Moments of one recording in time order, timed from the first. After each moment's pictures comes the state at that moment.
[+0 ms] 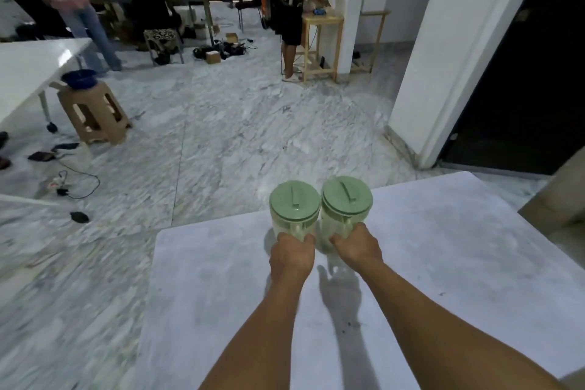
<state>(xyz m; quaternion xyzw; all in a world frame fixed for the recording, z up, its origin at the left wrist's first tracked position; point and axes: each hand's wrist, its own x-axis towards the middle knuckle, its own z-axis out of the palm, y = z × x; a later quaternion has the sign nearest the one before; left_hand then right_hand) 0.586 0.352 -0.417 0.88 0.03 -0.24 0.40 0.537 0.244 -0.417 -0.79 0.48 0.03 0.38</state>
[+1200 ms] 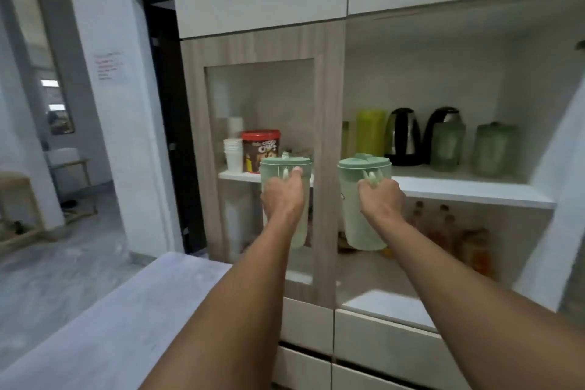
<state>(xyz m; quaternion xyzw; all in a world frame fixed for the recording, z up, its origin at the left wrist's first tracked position) 0.058 0.223 -0.139 0.60 -0.44 -0.31 0.59 -0.093 0.219 -0.148 -0.46 0.68 -0.55 0.17</state>
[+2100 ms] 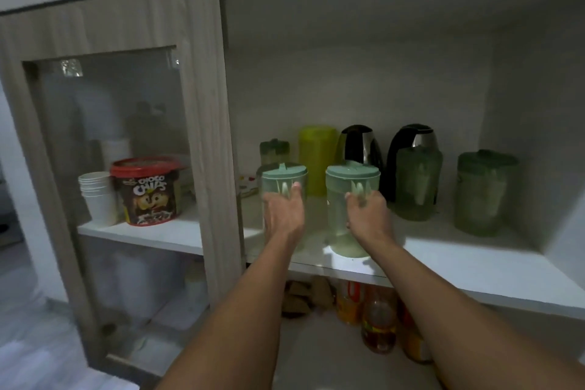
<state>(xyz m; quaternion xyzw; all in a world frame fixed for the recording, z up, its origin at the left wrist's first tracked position) -0.195 -0.122 -0.146 0.58 -0.47 -0.33 0.59 -0.323 -0.116 -0.159 -0.51 0.62 -0.57 0.19</state>
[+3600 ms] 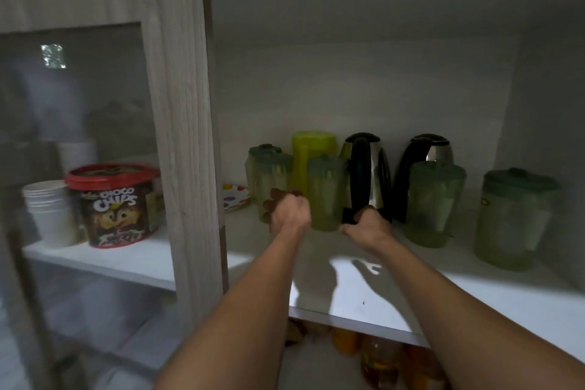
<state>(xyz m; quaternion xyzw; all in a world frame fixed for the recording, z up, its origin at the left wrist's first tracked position) -0.205 -0.225 -0.128 0.69 -0.52 -0.27 0.43 -0.347 -0.235 -0.165 -0.55 0.73 -0.36 0.18</state>
